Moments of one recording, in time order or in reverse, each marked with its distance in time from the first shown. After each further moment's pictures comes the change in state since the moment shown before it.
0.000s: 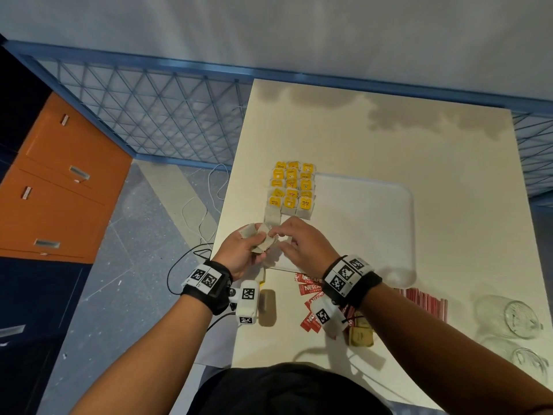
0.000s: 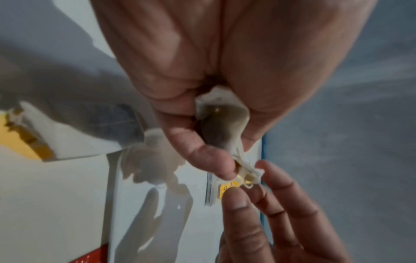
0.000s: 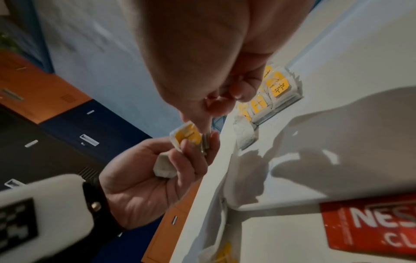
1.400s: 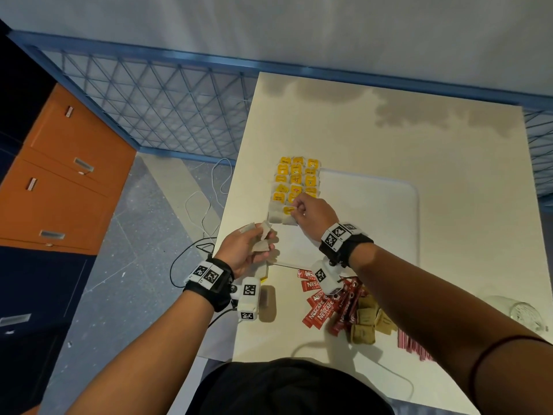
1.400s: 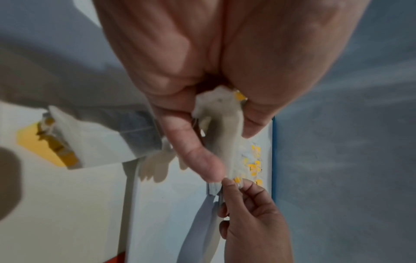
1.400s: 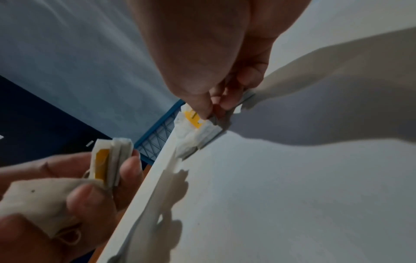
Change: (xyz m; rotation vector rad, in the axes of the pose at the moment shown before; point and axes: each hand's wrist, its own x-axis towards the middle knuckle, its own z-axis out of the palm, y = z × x) left_hand -0.004 0.000 -0.002 -0.085 0.045 -0.098; right_hand 0.061 0.046 -0.010 -0.186 0.046 0.308
